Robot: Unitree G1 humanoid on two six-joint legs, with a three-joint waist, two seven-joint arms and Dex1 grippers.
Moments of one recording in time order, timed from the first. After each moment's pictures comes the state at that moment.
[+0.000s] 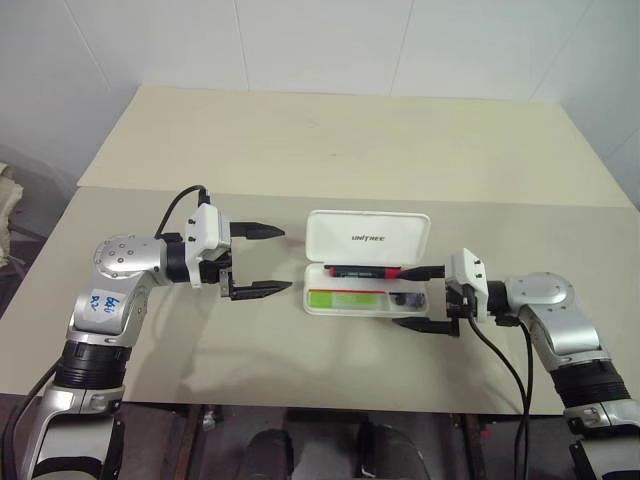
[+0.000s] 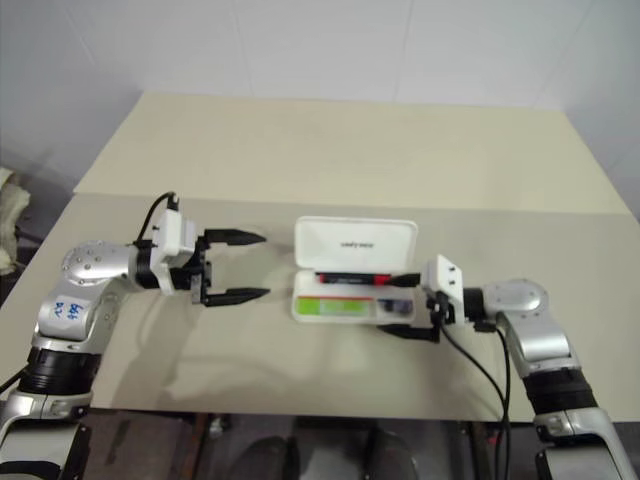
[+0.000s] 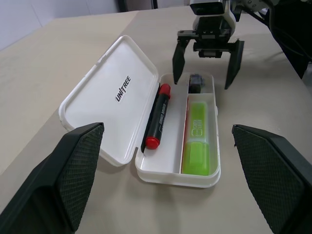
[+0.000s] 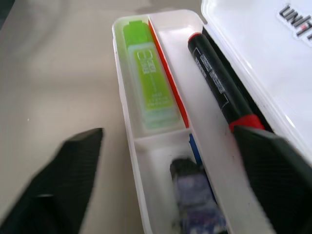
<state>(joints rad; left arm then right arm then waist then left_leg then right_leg) -0.50 0.66 0.02 -0.02 -0.40 0.20 -1.17 -0.40 -0.68 0.07 0.19 0.33 0.07 1.32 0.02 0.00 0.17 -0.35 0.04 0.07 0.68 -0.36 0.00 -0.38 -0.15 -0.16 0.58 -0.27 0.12</state>
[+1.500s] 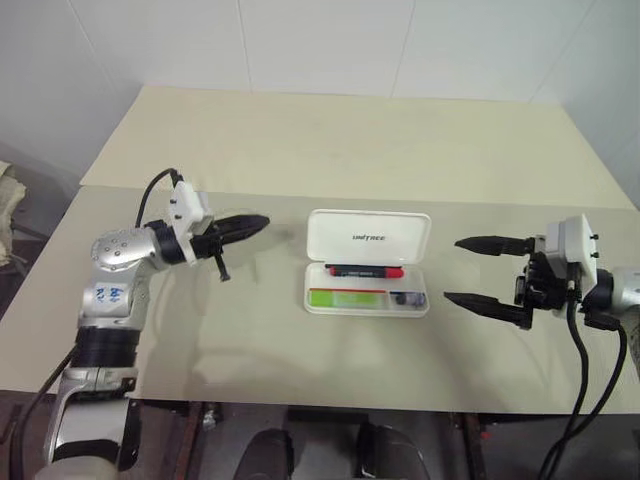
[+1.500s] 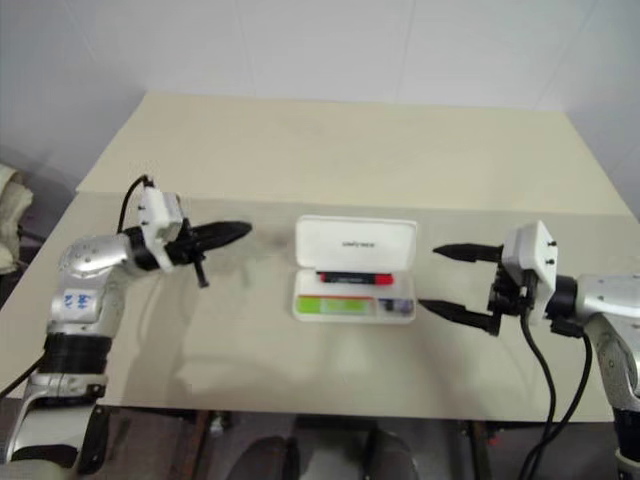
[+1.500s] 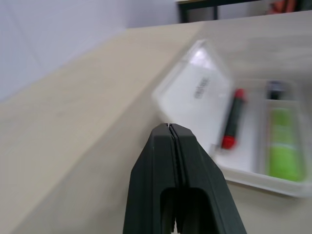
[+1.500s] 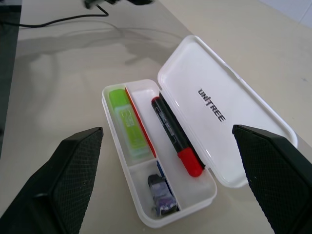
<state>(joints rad) -0.63 0.56 0.09 0.30 -0.30 0.00 -1.01 -0.18 -0.87 -0.28 -0.24 0.60 0.34 1.21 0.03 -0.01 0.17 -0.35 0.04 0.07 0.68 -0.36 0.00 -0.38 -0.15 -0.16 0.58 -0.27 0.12</state>
